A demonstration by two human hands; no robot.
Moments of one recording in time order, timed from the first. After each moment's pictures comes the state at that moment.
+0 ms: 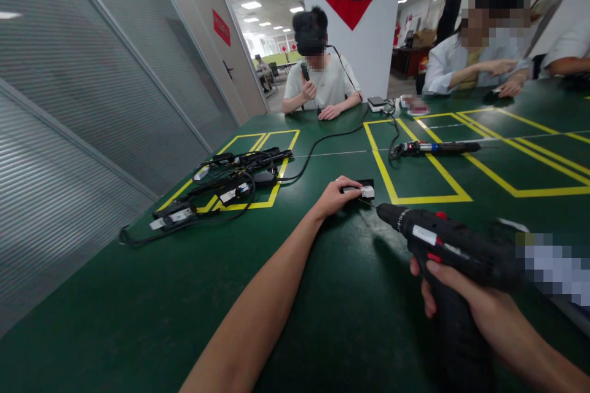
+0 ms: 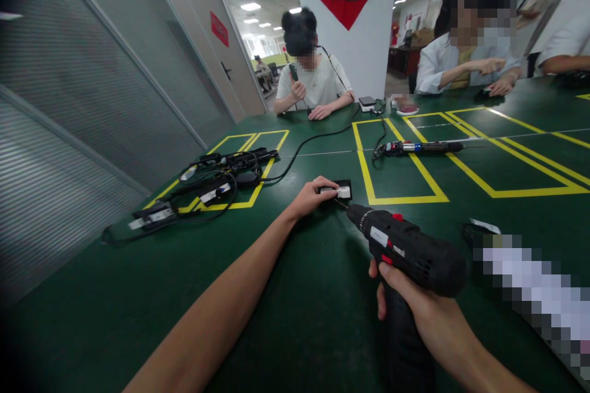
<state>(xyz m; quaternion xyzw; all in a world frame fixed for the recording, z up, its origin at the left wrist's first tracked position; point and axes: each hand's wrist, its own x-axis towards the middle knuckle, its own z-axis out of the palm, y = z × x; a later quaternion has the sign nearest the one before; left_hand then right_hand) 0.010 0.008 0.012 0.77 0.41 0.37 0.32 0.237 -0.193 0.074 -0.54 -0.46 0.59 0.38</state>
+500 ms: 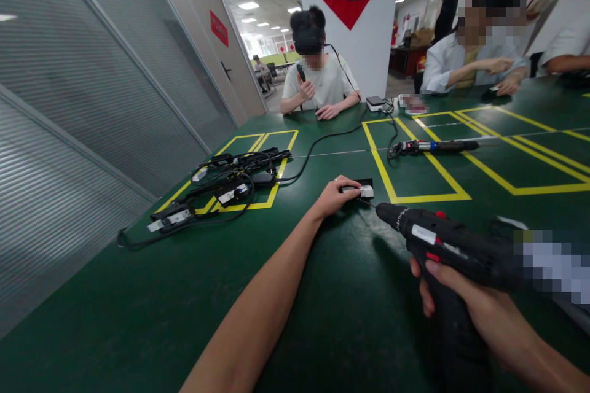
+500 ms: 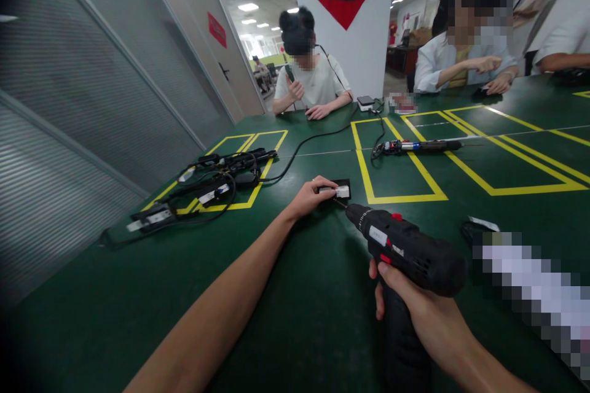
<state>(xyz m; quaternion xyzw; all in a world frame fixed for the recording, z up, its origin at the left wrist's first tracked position) 0.010 0.008 0.011 0.78 0.39 0.37 0.32 0.236 -0.194 0.073 -0.54 -0.45 0.60 0.39</state>
